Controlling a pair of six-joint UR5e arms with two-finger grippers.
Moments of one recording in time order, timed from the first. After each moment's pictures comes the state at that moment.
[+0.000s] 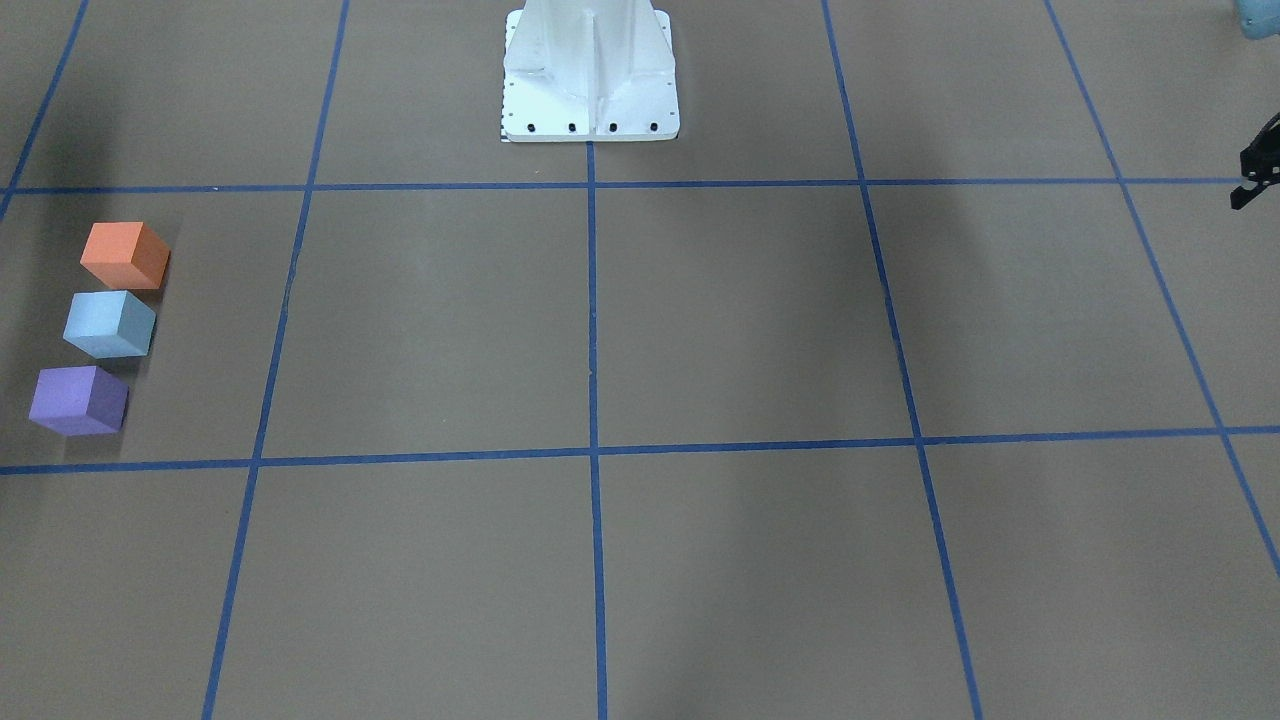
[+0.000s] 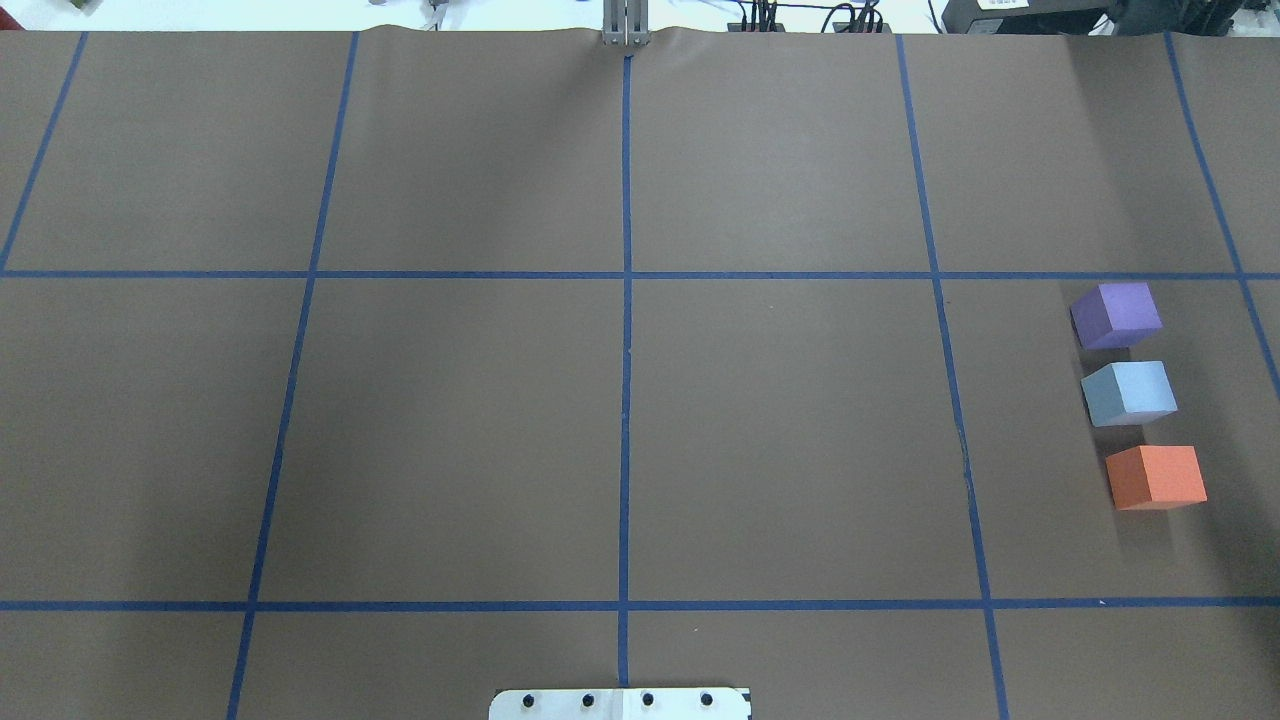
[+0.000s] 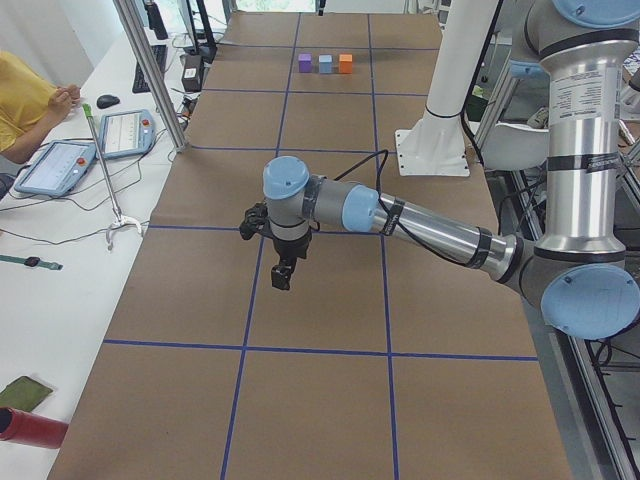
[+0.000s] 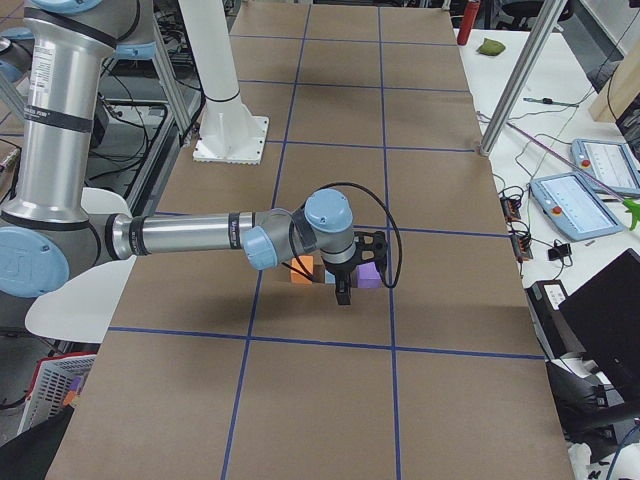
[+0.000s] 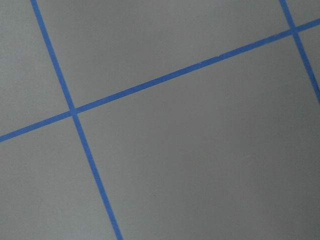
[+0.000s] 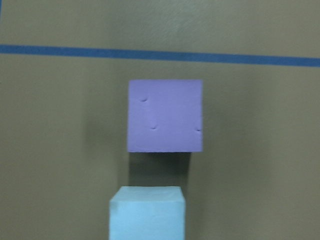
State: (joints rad) left arm -1.46 -1.50 -1.93 -1.43 -2.33 0.18; right arm 1.47 -1.78 1.86 -1.30 2.36 0.29
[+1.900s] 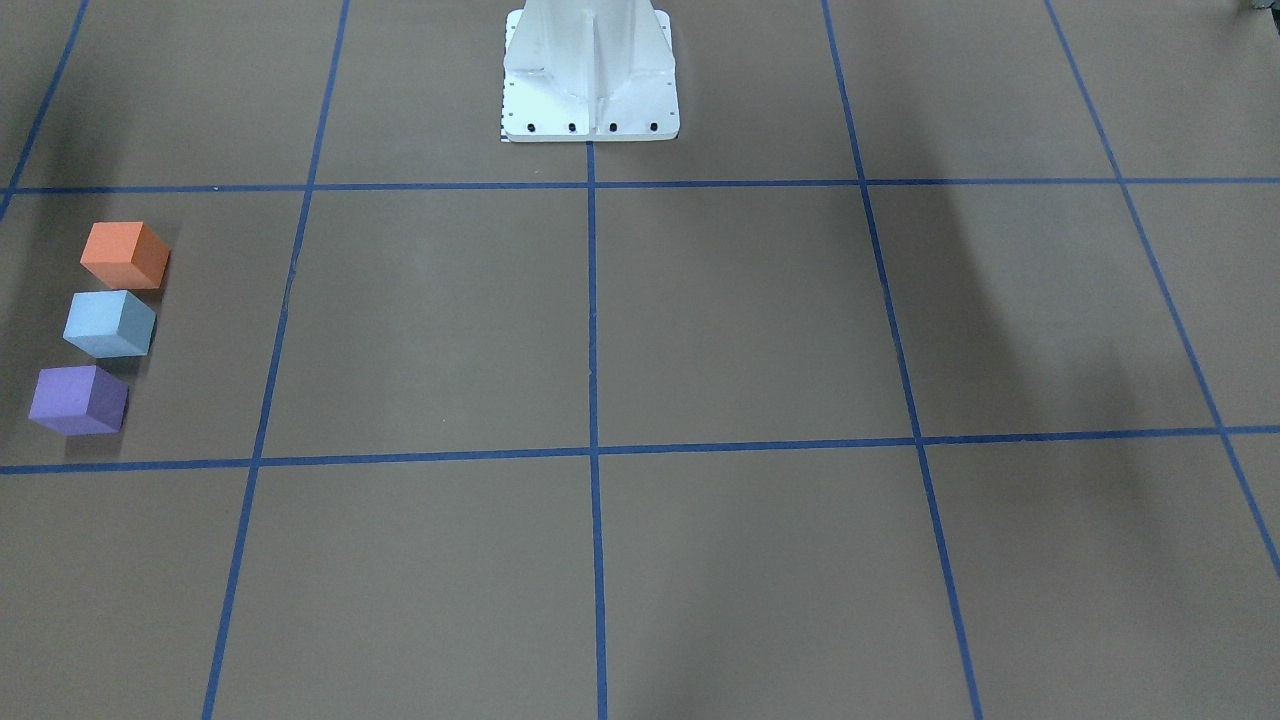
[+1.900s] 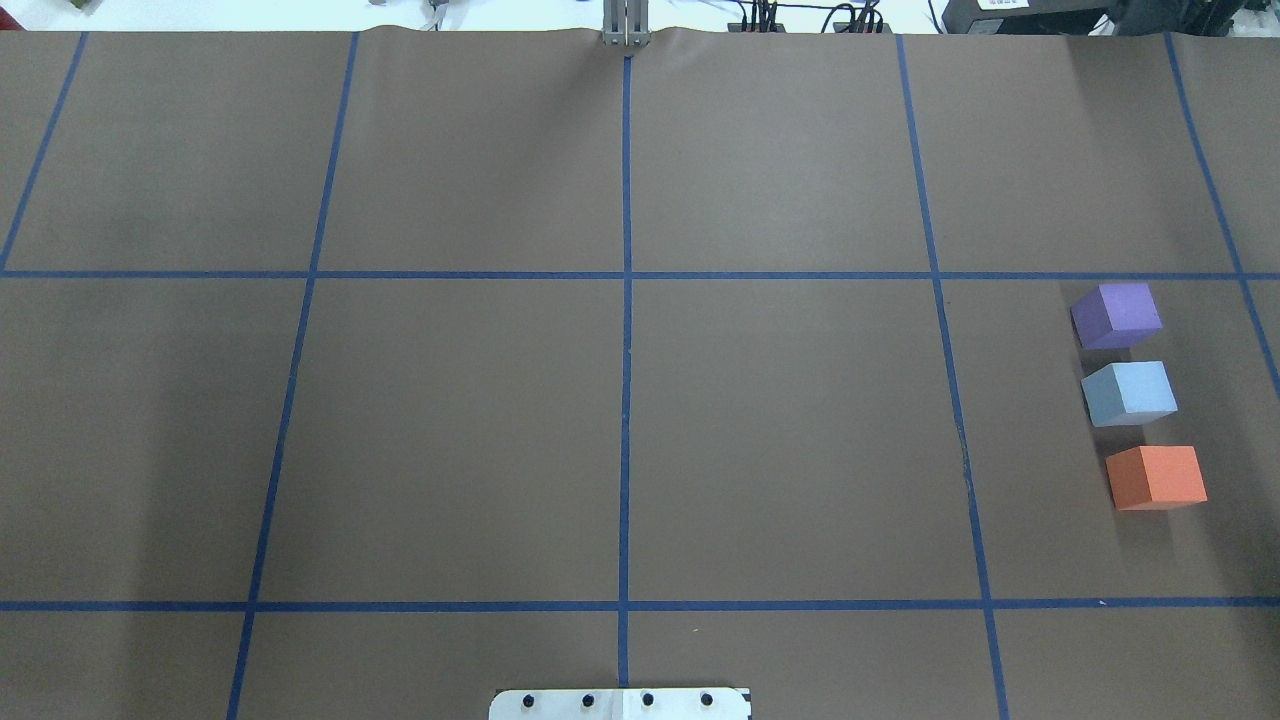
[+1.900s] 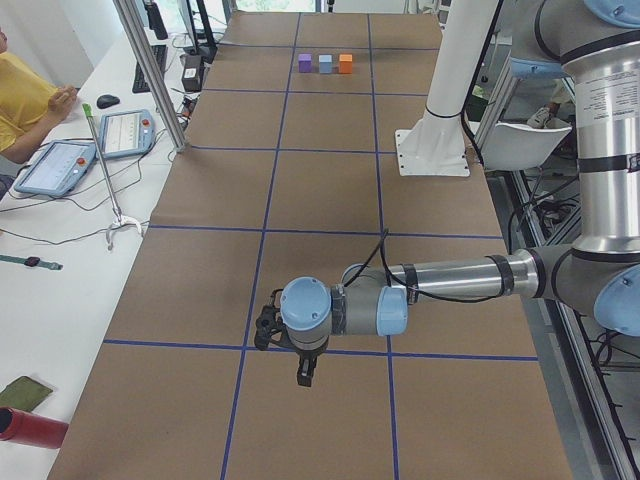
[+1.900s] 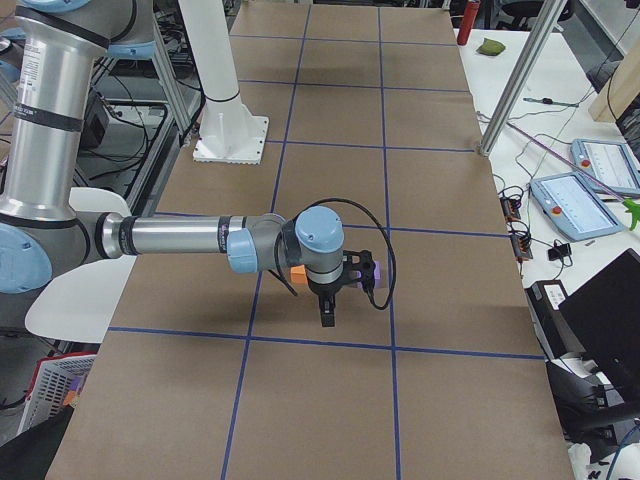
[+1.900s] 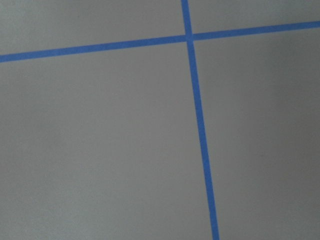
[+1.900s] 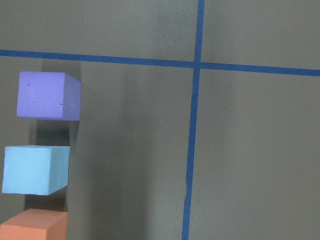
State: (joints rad) left arm -1.61 -1.38 -1.63 -1.70 -2.42 0.13; right arm 1.50 -1.82 1.86 -1.44 2.35 0.08
